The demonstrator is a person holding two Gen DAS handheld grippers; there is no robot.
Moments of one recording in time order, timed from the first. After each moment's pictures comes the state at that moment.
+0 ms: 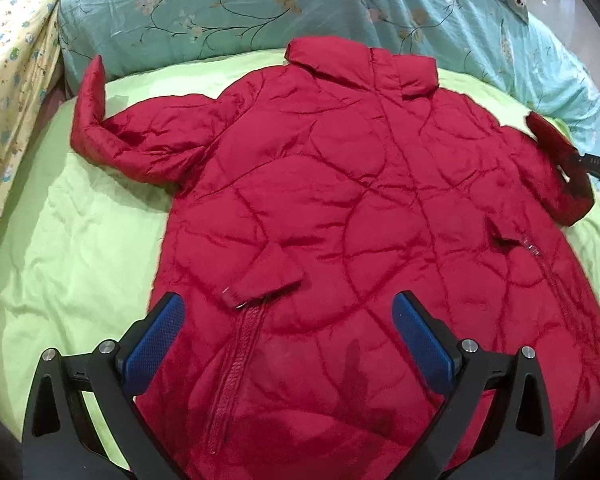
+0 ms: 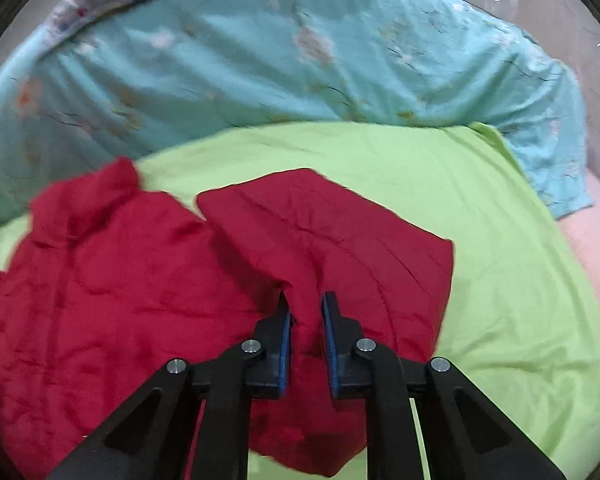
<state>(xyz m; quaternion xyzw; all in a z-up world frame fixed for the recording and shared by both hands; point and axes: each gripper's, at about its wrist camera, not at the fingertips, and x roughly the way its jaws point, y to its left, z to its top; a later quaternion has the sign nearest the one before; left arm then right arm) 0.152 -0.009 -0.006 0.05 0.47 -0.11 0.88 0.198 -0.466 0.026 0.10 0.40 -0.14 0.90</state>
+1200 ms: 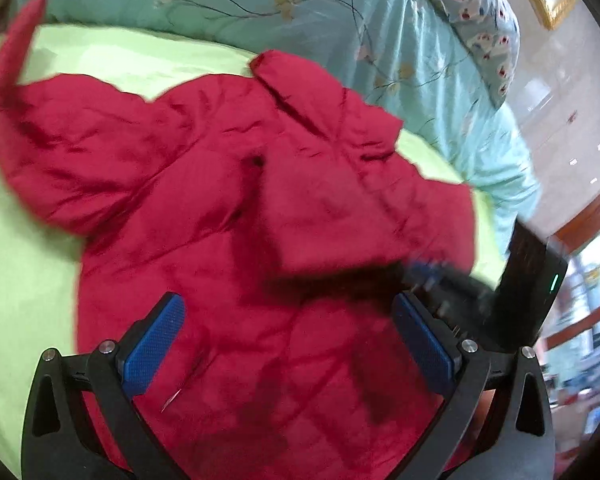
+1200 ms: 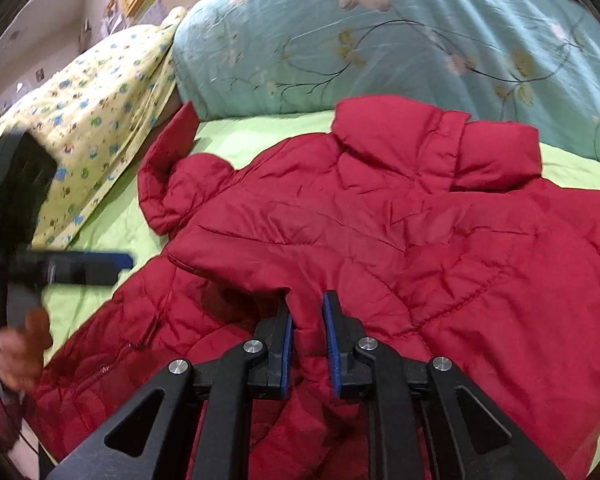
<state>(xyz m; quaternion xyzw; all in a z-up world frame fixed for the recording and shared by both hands) 0.254 0.012 -0.003 -0.15 0.49 -0.27 0.81 0.247 -0.189 -0.019 0.02 0.39 0.23 0.89</state>
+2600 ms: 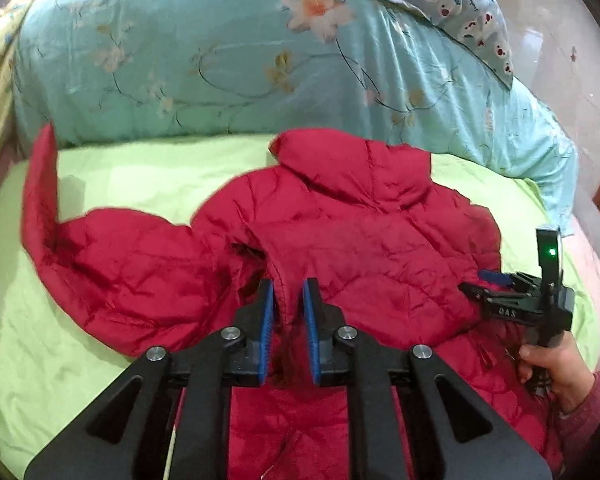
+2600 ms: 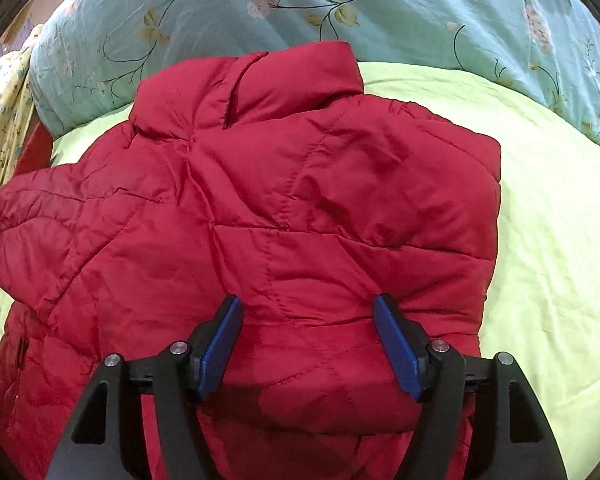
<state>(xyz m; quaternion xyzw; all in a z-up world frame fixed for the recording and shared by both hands) 0.260 0.012 0.045 0.01 0.38 -0.19 0.91 0.276 -0.299 -0.055 0.06 0.47 0.01 0.88</state>
